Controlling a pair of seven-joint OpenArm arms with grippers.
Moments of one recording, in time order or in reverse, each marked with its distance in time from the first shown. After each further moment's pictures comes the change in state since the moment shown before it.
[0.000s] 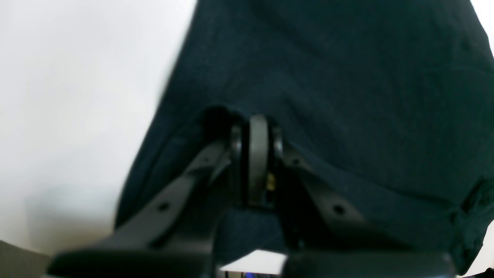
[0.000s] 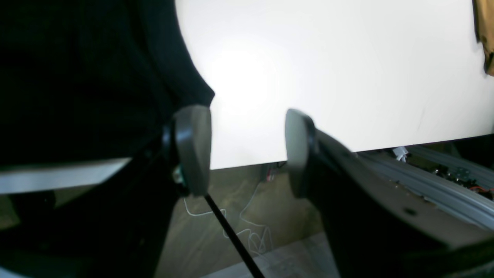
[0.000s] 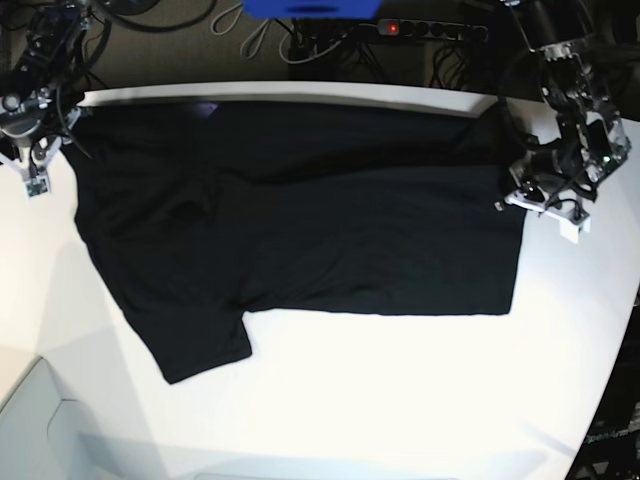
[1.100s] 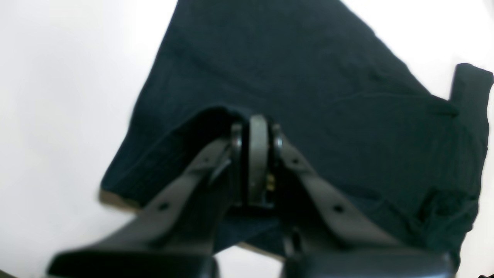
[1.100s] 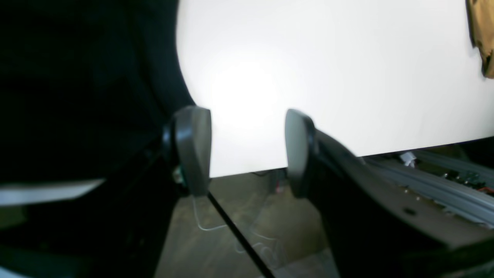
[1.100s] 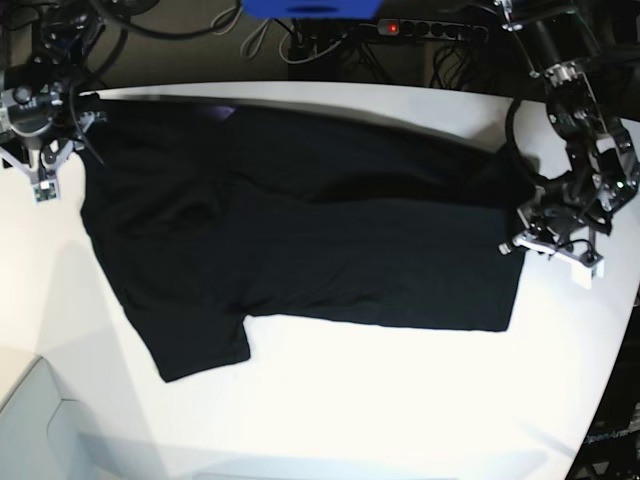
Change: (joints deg) left arm -6.1 0.0 0.3 6.1 0.1 0.0 1.4; right arm 1.3 -6.3 -0.1 5.4 -0.3 0.0 -0.4
